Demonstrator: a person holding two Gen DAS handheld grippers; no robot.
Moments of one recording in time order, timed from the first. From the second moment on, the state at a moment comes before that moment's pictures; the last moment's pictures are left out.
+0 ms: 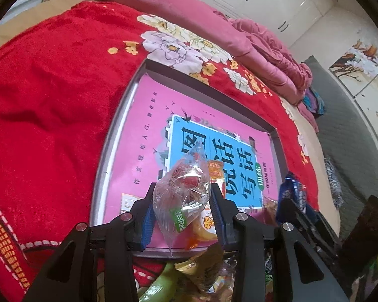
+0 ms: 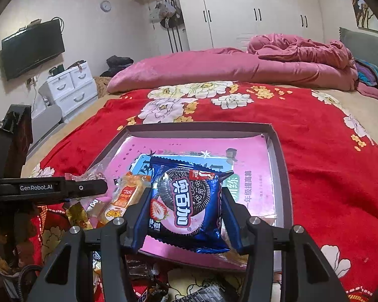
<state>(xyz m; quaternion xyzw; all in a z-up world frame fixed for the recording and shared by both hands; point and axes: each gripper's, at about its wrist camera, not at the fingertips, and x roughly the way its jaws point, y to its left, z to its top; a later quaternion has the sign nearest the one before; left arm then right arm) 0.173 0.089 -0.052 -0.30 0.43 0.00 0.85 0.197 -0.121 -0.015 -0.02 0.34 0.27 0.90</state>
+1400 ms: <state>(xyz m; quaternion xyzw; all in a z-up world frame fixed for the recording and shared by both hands) 0.171 0.099 -0.059 -0.29 0.43 0.03 0.85 0.200 -0.108 -0.046 -0.04 0.41 0.27 0.87</state>
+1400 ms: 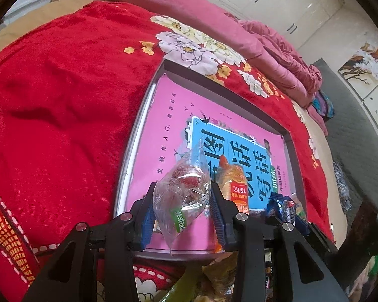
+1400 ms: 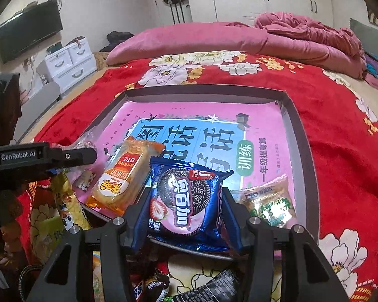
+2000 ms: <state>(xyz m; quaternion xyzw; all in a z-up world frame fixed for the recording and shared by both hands) 0.173 0.092 -0.058 -0.26 0.45 0.04 0.85 0.192 -0.114 -0.047 -0.05 0.41 0.26 0.87</state>
